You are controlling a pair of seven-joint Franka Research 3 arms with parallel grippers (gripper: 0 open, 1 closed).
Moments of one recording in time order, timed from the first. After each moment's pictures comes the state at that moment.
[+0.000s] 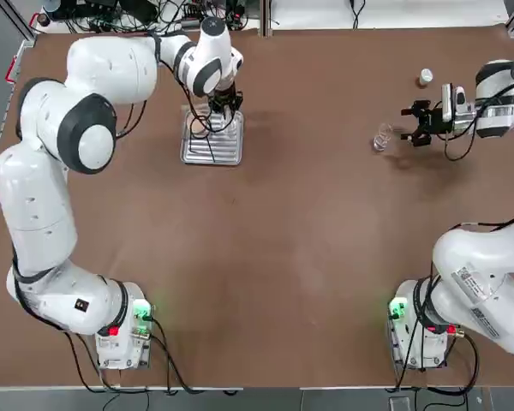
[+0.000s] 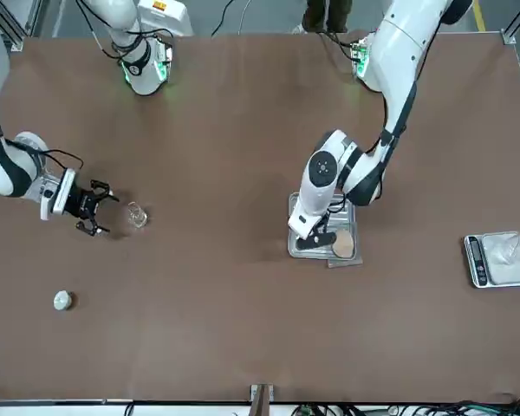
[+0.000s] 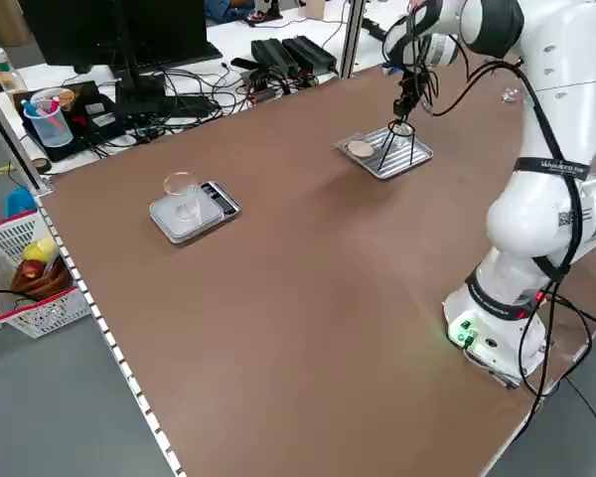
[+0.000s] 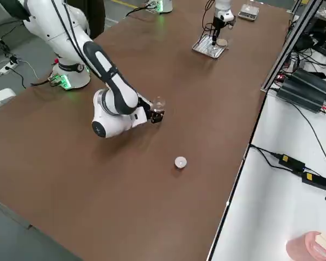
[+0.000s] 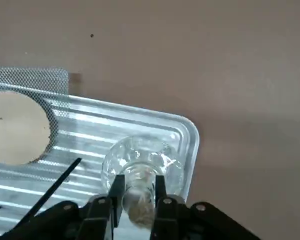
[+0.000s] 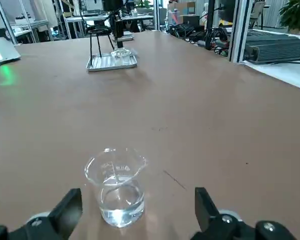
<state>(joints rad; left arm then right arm) -0.34 0.61 -0.29 -1.71 0.25 2.34 -0.87 -0.89 0.61 0.44 -2.11 0.95 2.00 -2.53</state>
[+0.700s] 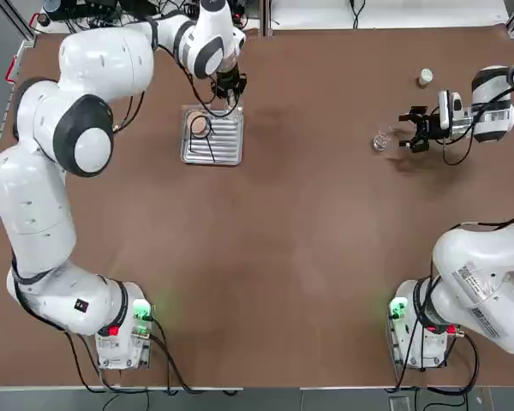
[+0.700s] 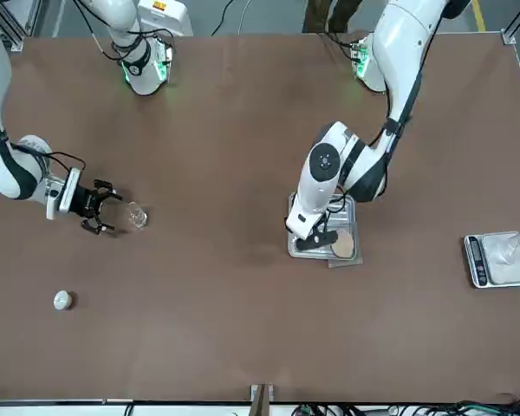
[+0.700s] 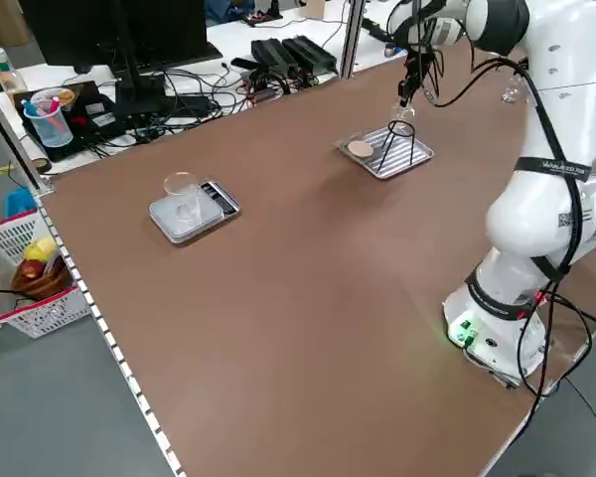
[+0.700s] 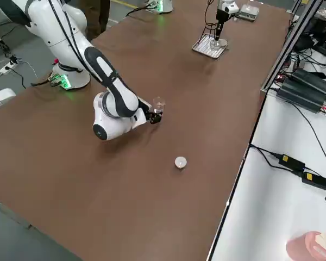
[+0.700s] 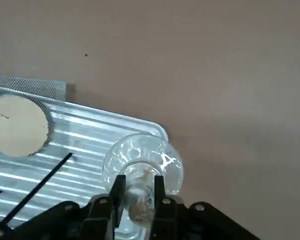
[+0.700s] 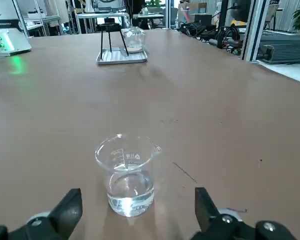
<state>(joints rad) -0.36 0.59 -0.30 -1.60 0.19 2.24 -0.90 -0.89 0.64 0.44 -2.11 0.92 2.01 -2.57</state>
